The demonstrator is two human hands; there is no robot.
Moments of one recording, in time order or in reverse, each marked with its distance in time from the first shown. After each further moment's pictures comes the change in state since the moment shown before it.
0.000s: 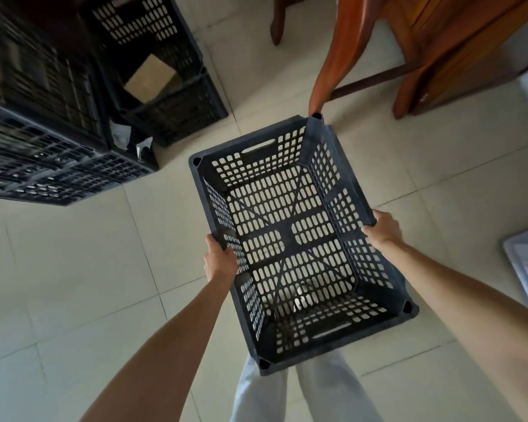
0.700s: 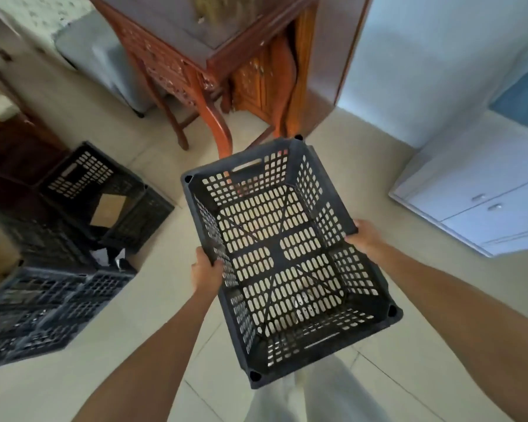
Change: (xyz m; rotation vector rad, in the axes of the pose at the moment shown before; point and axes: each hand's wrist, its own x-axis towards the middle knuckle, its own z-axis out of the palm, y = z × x) left_hand -0.178 0.081 -0.129 0.256 -0.199 0.557; right_hand -0.279 0.068 -0.133 0.474 0.181 0.178
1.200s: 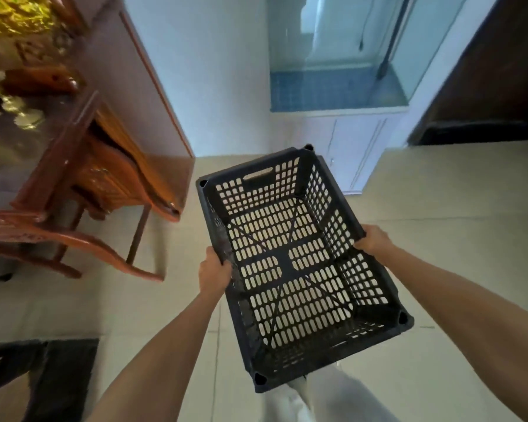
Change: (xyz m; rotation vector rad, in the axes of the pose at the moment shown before) left_hand -0.121 0.174 0.138 0.382 -0.347 0.643; right_hand -0.178 0.220 -0.140 0.381 0.406 0.383
